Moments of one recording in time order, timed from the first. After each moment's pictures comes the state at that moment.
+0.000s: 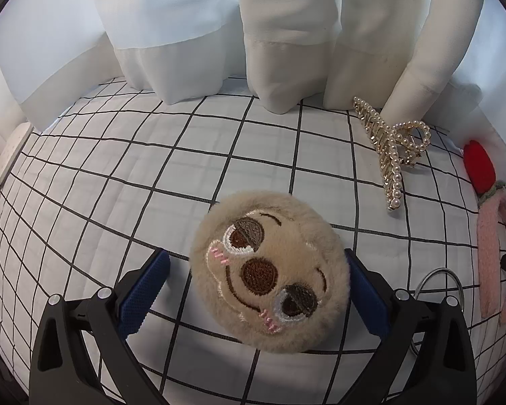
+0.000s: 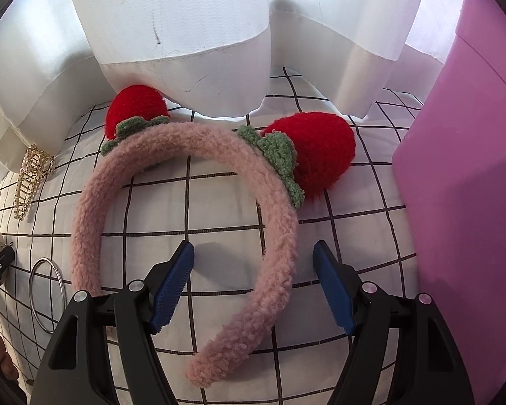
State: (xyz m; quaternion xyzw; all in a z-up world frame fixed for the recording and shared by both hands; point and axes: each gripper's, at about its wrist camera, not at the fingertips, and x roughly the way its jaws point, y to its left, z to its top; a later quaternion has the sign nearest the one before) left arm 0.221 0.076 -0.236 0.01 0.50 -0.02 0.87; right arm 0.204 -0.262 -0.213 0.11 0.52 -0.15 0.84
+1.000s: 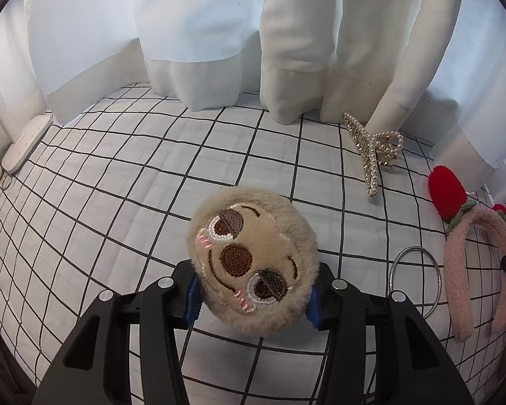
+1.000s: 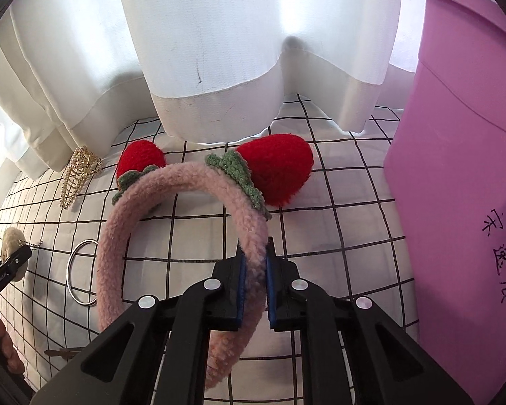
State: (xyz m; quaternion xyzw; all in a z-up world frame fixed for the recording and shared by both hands) left arm 0.174 0.087 -0.200 -0.01 0.47 -0.02 0.88; right arm 0.144 -0.243 -0.175 0.12 0.46 -0.11 0.87
